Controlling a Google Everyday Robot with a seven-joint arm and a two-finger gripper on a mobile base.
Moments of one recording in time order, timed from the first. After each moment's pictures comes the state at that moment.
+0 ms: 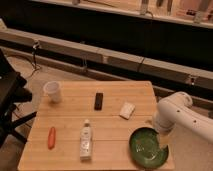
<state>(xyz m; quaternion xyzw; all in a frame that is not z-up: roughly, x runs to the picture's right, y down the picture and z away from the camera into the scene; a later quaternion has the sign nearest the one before) 0.263 0.241 0.731 -0.34 -0.07 -0.11 0.93</state>
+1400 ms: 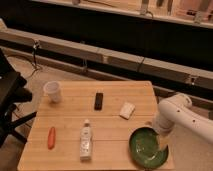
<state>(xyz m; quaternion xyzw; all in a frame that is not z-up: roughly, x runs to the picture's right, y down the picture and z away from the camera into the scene) 0.265 0.253 0.746 -0.35 -0.08 -0.10 0.93</state>
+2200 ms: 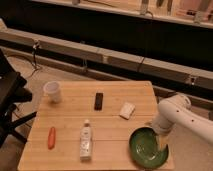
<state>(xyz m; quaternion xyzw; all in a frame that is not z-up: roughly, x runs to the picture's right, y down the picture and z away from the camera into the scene) 0.265 0.259 0.755 -0.36 -0.09 -0.09 0.92</state>
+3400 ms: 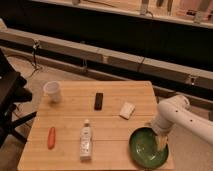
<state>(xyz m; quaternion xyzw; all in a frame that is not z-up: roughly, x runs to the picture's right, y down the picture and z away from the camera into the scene) 0.267 0.262 0.763 -0.36 -0.09 -0.09 0.92</state>
